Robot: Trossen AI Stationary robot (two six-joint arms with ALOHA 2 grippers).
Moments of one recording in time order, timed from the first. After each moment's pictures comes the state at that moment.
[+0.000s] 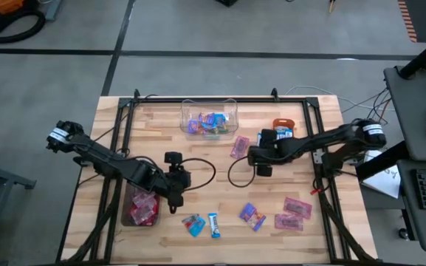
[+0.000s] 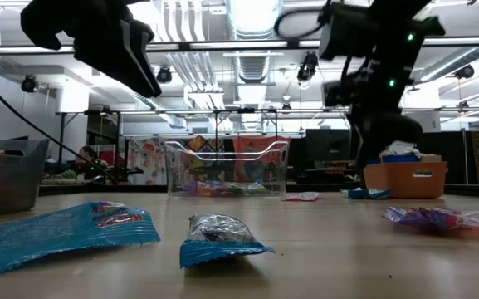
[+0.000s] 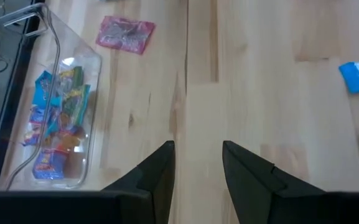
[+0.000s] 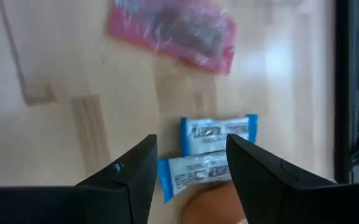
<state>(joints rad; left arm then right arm) -0.42 1.43 1.01 -0.61 -0.54 -0.20 0.02 1.51 0.89 -0.71 0.46 0.05</state>
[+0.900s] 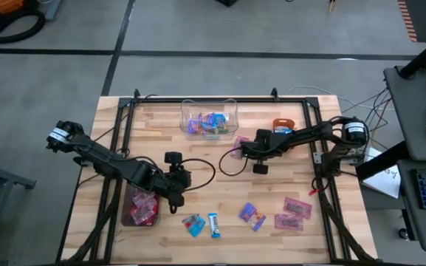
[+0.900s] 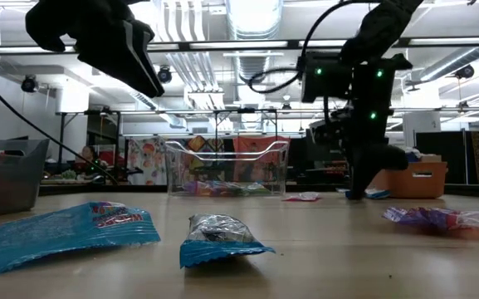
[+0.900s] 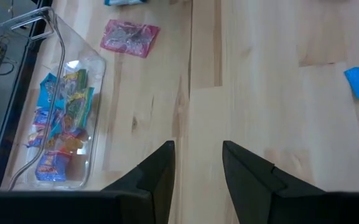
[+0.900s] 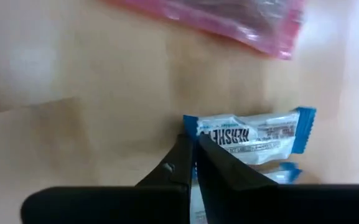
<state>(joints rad) -0.42 1.44 1.00 -0.58 -0.57 -0.20 -0.12 1.70 0.91 -0.64 0.30 -0.02</state>
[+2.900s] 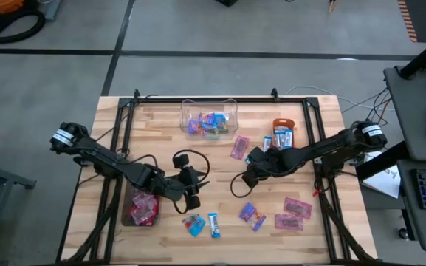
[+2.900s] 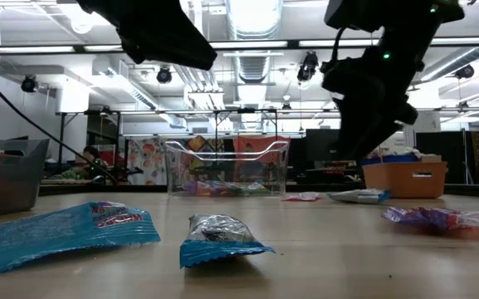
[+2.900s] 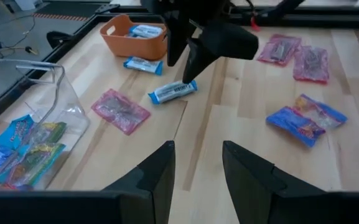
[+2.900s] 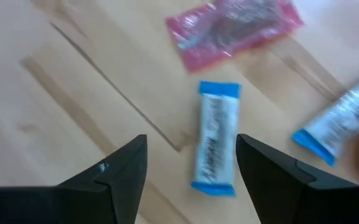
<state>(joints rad) -0.42 1.48 0.92 -0.05 -0.65 -0.32 0.18 1.53 0.91 -0.62 0.37 0.90</state>
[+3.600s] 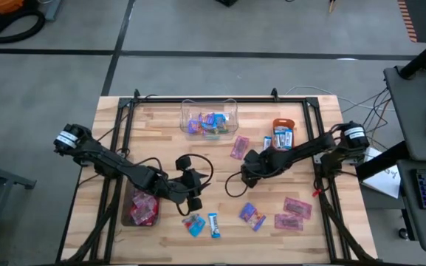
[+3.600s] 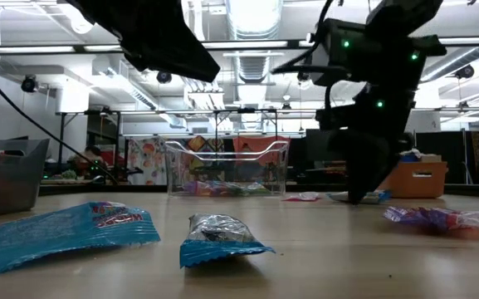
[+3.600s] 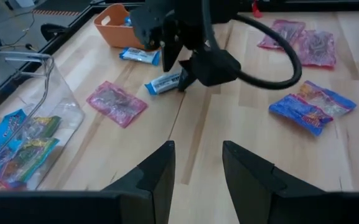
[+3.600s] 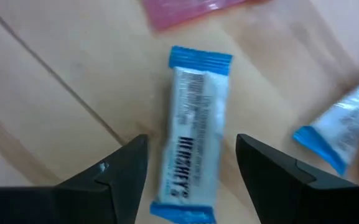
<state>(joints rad) -0.42 1.54 0.92 -0.03 -0.65 -0.32 0.13 1.71 0.90 -0.61 0.35 0.83</state>
